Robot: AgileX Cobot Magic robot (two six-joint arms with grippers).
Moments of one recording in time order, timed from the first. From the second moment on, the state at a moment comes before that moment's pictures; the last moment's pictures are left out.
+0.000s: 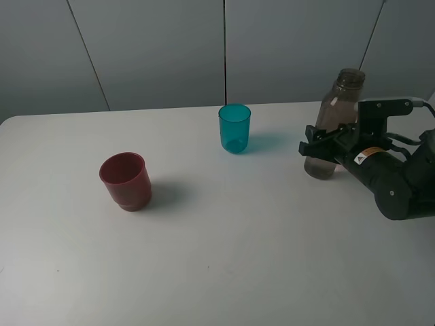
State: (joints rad) left arm 0.07 0.00 -0.52 0.02 1.10 0.17; right arm 0.25 2.07 -0.48 0.11 -1.20 0.06
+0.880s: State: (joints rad) left arm 0.07 0.00 -0.52 0.02 1.10 0.17; right arm 0.25 1.87 -0.71 -0.04 -0.71 0.06
